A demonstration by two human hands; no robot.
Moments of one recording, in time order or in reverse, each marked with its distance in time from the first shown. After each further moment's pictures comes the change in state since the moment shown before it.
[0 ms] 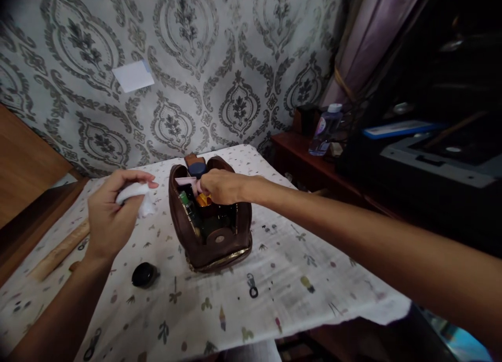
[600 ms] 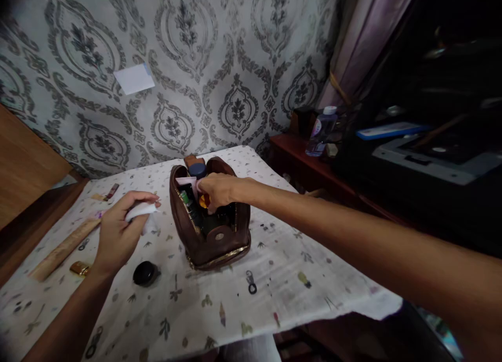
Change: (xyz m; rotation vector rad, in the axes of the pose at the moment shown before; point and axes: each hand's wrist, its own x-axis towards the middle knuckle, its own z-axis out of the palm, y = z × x) left_hand -0.032 -0.019 -0.003 -0.042 -0.133 -0.097; right_hand 0.018 0.007 0.015 -0.036 -0.018 -0.005
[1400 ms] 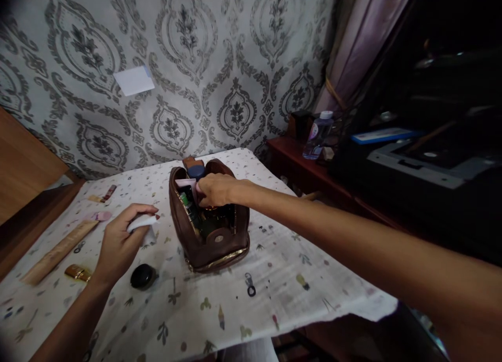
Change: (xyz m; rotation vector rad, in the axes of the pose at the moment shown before) left_hand -0.016 -0.017 0.003 -0.034 -0.056 -0.090; right_hand -0.002 -0.008 -0.004 -0.018 0.063 0.124
